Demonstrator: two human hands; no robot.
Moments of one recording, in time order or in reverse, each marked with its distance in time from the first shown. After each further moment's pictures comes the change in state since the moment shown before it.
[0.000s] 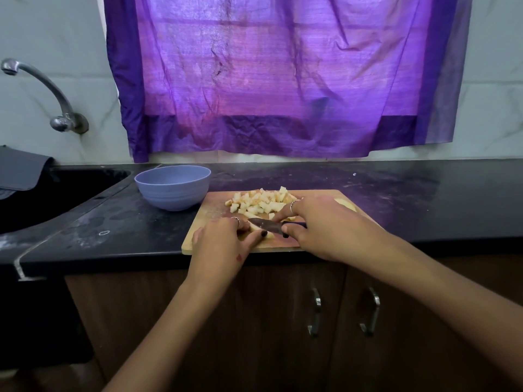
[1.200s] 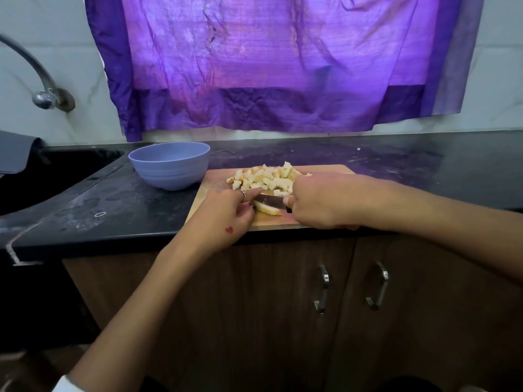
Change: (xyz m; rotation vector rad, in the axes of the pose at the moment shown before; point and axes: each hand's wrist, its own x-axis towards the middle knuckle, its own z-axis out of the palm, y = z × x) left_hand 0.012 -0.011 -0.020 -0.030 -0.234 0.202; right_hand 0.012 -0.024 -0.008 -0.321 -0.243 0.067
